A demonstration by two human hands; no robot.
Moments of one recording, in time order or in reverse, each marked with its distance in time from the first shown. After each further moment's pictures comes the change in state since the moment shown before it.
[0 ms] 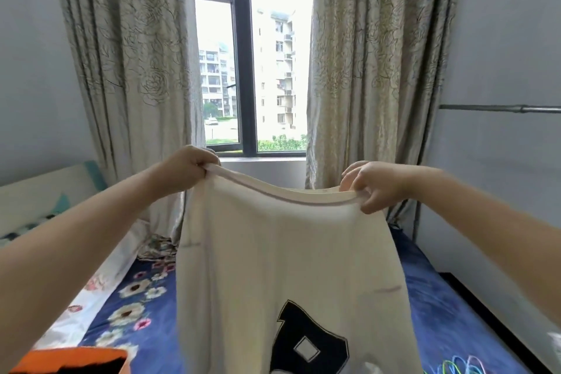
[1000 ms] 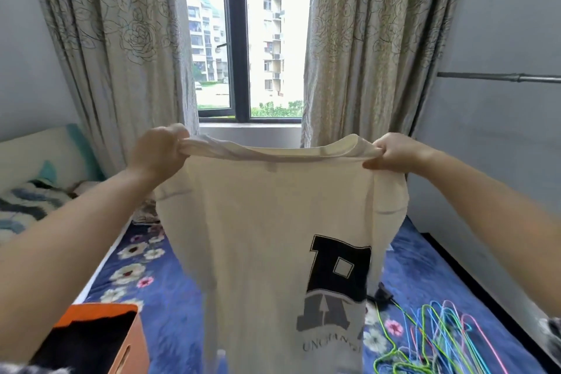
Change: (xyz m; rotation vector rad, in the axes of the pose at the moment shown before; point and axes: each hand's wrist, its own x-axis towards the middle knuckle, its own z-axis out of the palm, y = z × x) left_hand -0.027 -0.077 0.005 0.478 0.328 -0.112; right_hand 0.004 -0.017 0.022 0.530 0.186 0.455
